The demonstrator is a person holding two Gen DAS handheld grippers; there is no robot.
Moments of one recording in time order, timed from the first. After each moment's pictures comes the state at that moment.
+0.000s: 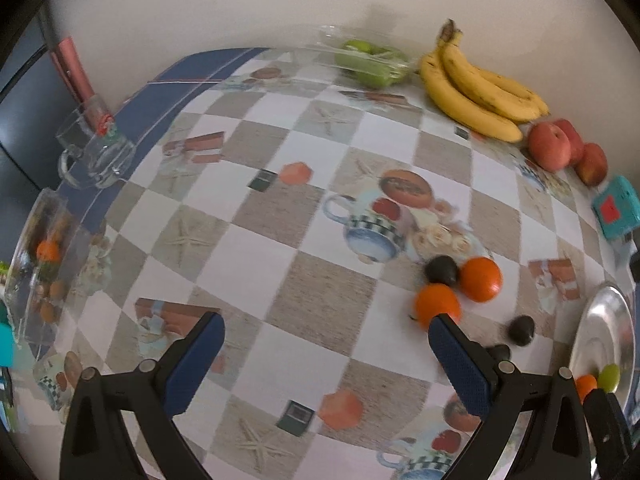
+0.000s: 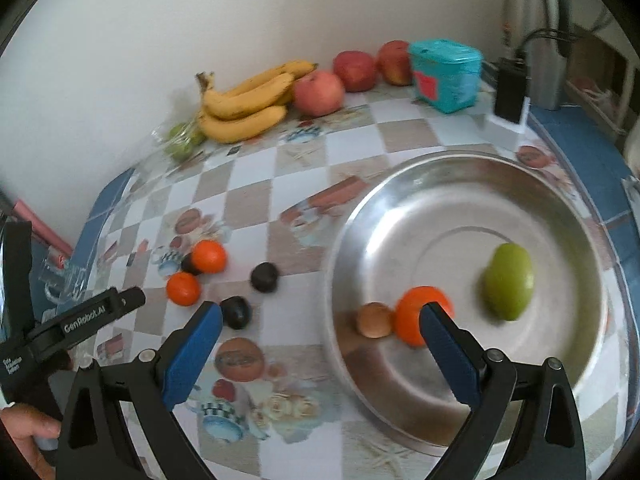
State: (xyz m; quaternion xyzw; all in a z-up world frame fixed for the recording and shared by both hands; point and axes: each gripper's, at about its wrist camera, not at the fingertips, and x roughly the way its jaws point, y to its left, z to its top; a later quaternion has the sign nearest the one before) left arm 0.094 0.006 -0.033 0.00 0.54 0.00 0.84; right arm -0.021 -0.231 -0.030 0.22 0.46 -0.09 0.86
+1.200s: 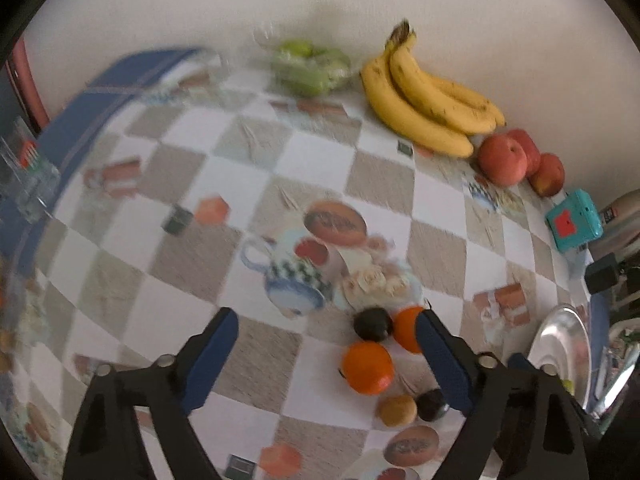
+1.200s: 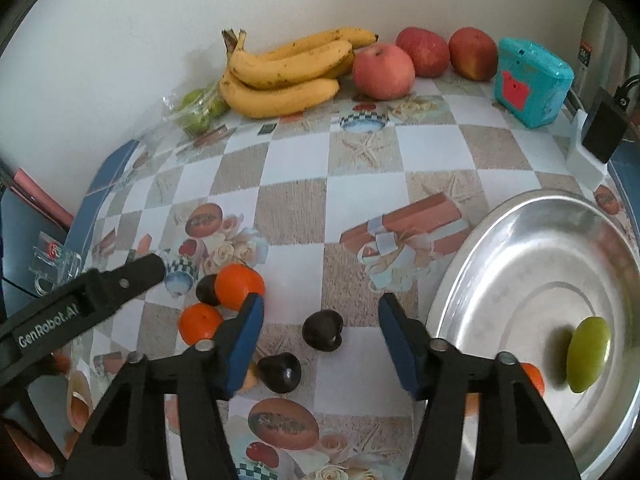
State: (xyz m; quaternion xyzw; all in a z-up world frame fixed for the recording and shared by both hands) left arm 0.139 -0.017 -0.038 -0.05 0.56 -0.11 0.82; right arm 0.062 -0.200 -0.050 0.19 0.50 -0.05 0.84
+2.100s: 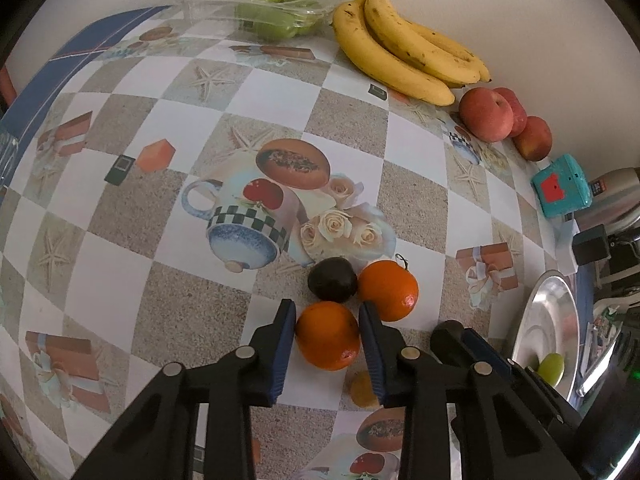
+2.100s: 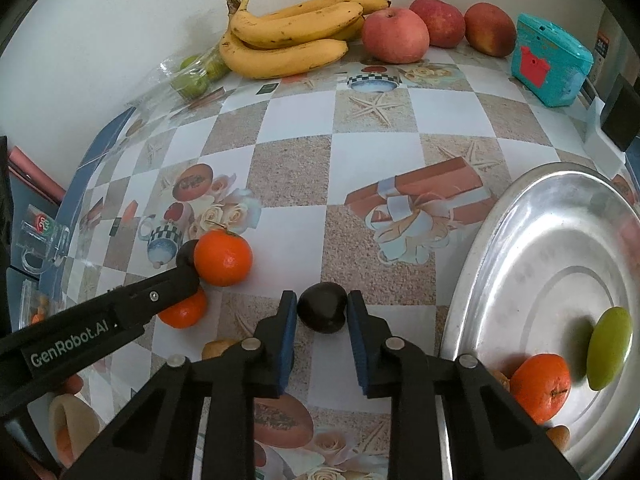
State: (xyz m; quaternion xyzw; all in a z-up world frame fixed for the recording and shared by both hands) left arm 0.133 -0.039 -0.067 -0.06 0.60 -0.15 0.78; right arm 0.067 -0.191 -0.073 0.17 0.53 -0.04 0.83
